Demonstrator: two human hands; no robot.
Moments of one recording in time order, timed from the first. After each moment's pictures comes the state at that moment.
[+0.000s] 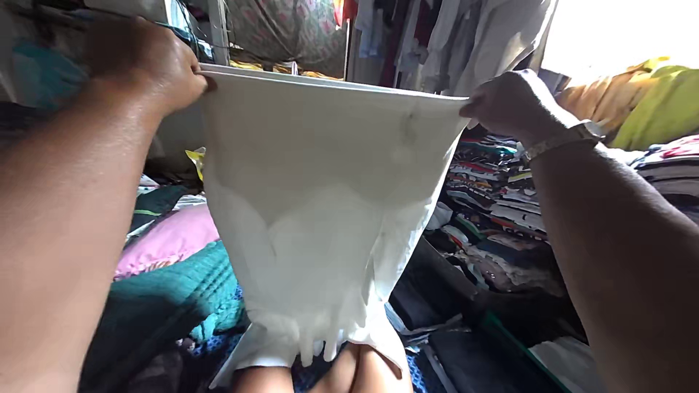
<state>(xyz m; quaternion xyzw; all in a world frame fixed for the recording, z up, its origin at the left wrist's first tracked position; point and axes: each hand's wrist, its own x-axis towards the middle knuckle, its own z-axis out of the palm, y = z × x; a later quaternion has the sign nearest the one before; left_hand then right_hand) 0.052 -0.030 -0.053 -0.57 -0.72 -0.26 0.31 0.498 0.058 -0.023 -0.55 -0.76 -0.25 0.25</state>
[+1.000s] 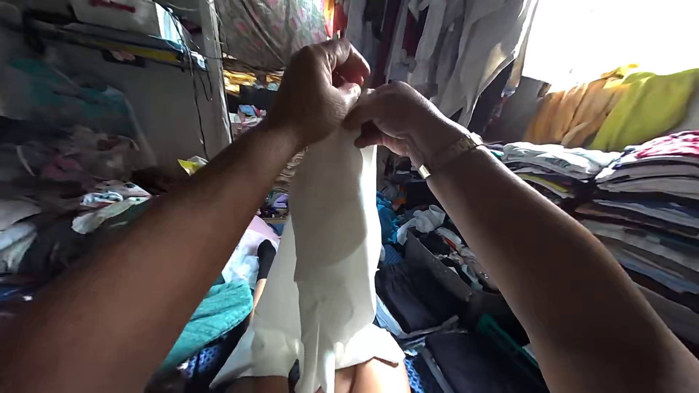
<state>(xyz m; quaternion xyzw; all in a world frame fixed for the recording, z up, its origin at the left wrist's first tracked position) 0.205 -0.022 -0.063 -0.77 -0.34 -0.53 0.15 0.353 0.000 -0.050 -0.35 -0.73 0.34 0.47</state>
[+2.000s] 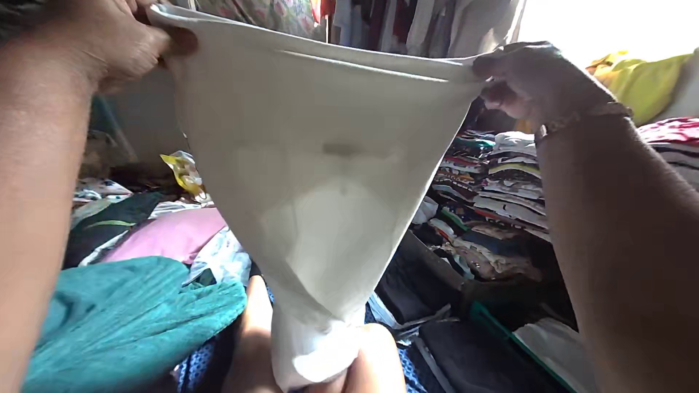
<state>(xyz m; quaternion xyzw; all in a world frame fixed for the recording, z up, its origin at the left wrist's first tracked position) 0.064 -0.024 -0.037 -0.64 -0.56 -0.51 0.12 0.518 0.043 -0.010 -0.47 -0.63 0.17 0.59</state>
